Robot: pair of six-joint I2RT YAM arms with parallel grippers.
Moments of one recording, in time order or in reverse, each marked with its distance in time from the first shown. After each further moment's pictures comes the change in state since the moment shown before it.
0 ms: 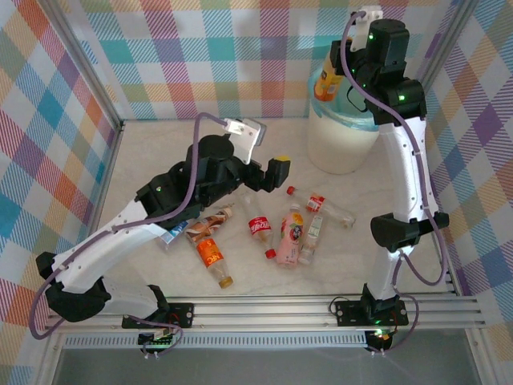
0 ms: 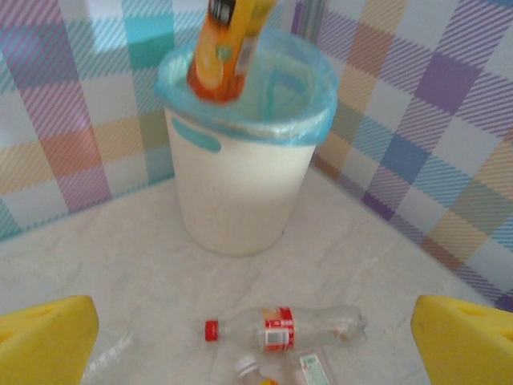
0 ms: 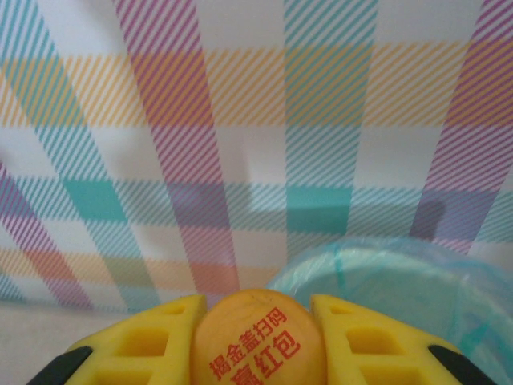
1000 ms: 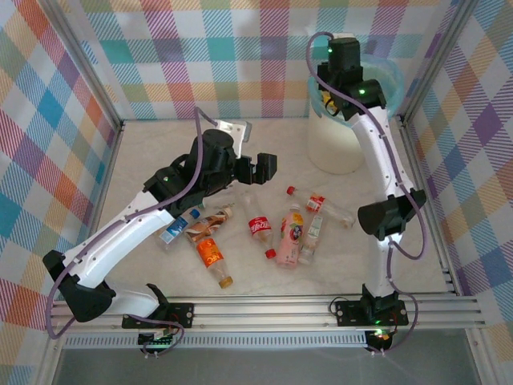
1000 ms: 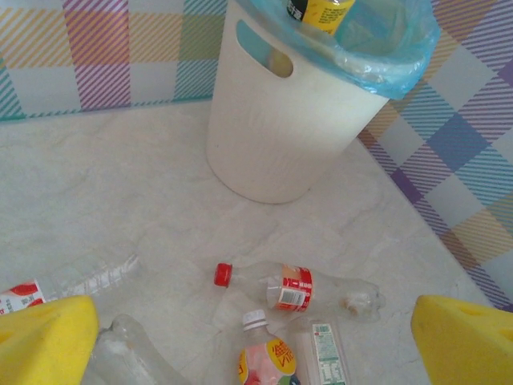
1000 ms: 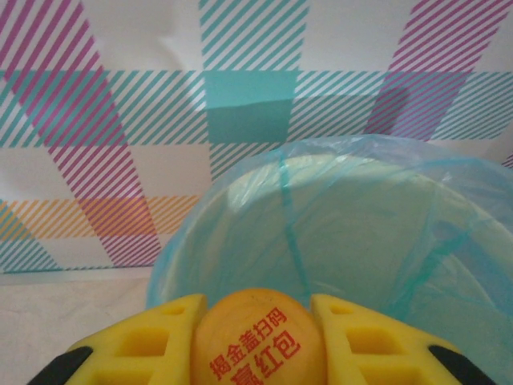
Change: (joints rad) left arm 0.169 0.021 -0.111 -0.027 0.131 -0.190; right arm 0.051 0.161 -0.079 -0.035 0.278 0.023
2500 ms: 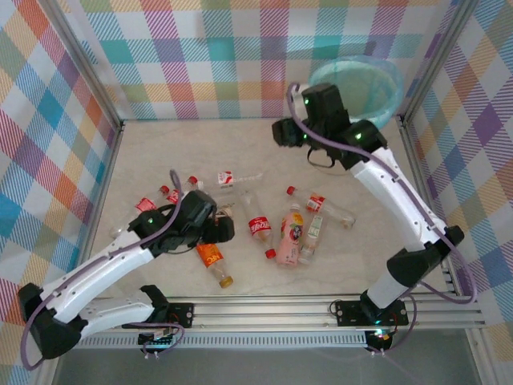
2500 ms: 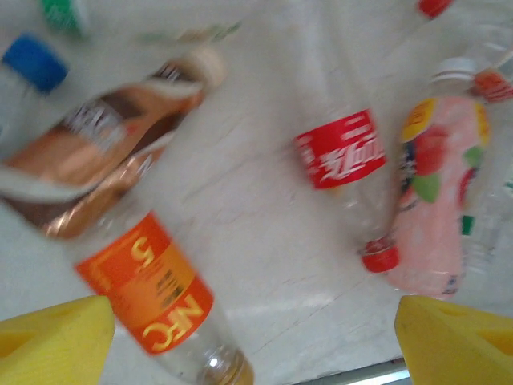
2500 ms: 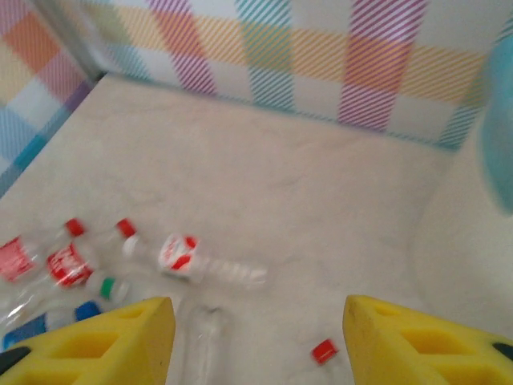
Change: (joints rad) left arm 0.015 -0.352 -0.567 -0.371 0.034 -0.437; right arm 0.278 -0.472 -0.626 -0.036 -0.350 0.116
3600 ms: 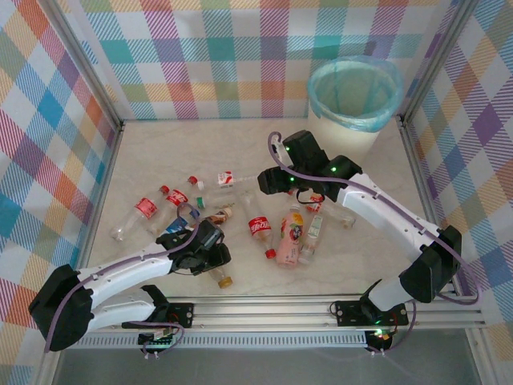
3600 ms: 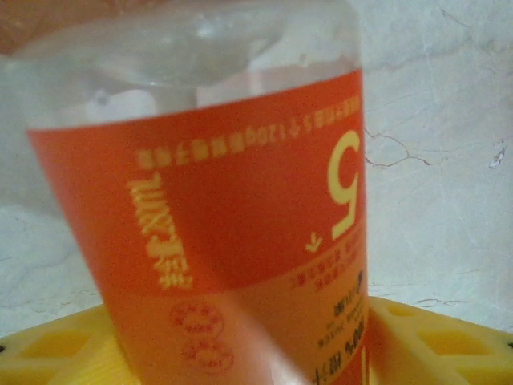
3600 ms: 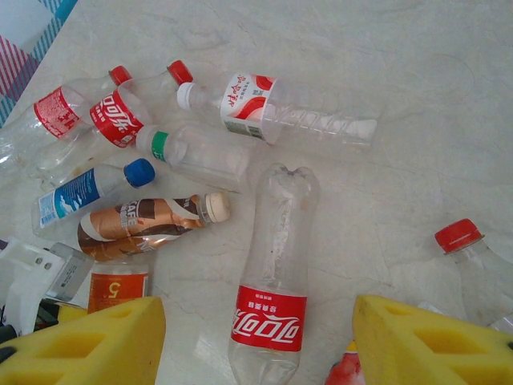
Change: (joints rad) left arm 0.004 0.097 -0.421 0.357 0.108 -0.264; right arm 0.090 -0.099 -0.443 0.158 -0.165 0.109
